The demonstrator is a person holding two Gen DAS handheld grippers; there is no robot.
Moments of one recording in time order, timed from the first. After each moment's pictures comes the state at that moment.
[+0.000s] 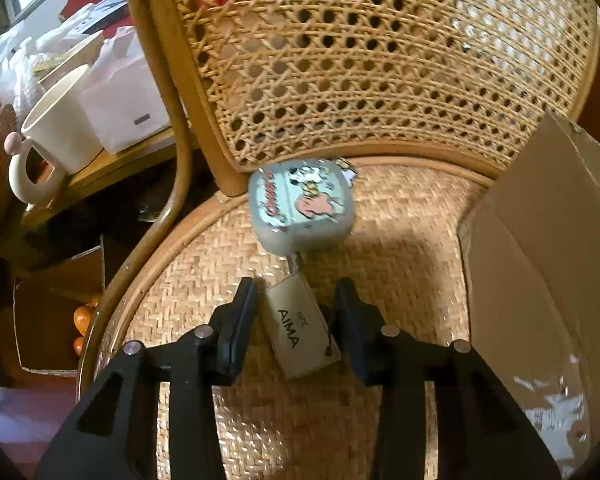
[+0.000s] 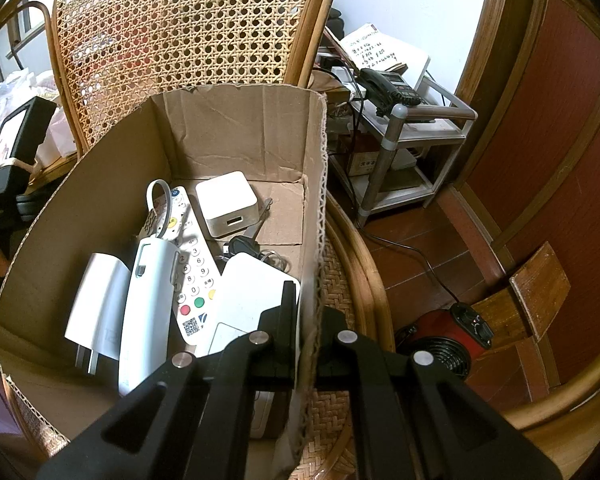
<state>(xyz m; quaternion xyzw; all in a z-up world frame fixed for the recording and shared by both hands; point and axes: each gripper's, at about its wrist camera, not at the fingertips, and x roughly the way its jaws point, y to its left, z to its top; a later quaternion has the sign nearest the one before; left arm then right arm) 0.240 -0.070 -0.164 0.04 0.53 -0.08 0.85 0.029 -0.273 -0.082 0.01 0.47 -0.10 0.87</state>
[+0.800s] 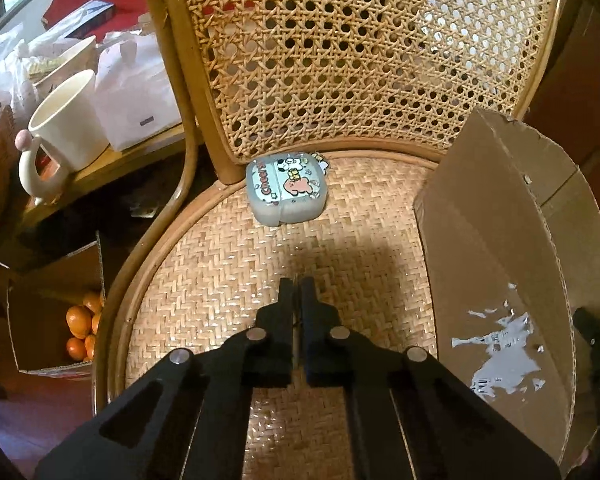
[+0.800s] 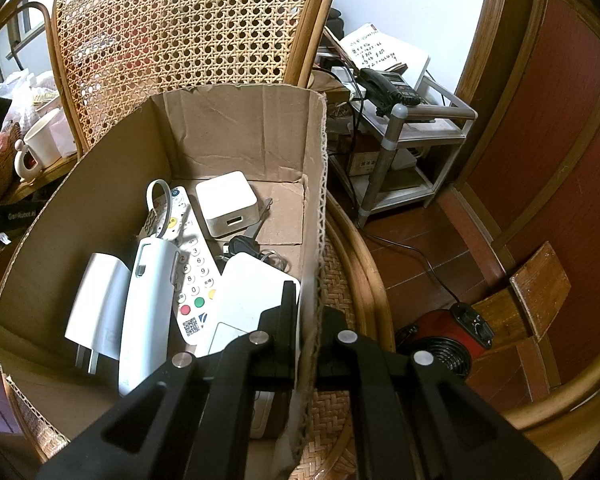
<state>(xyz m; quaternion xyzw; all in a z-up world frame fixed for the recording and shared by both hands) 0.199 -0.044 -0.118 0.02 0.52 -0.13 0.84 0.029 -0.273 -0.082 0.01 0.47 -0.10 0.87</state>
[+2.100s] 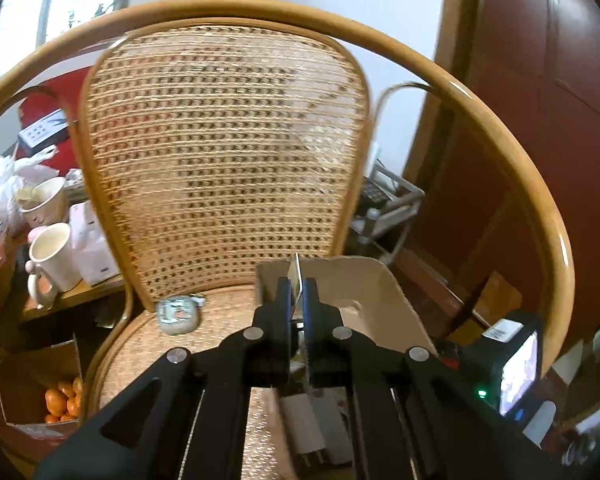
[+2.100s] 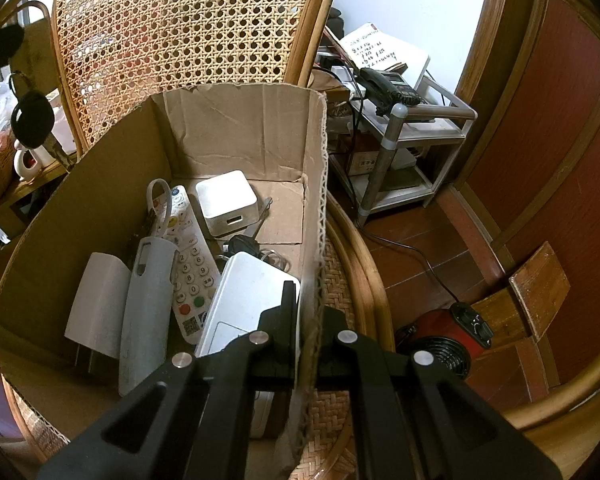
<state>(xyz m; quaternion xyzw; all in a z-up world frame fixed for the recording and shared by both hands) 0.103 -0.122 0.022 0.01 0.32 -0.24 0.91 0.029 -0.273 -0.082 0.01 0.48 -0.10 0.87</state>
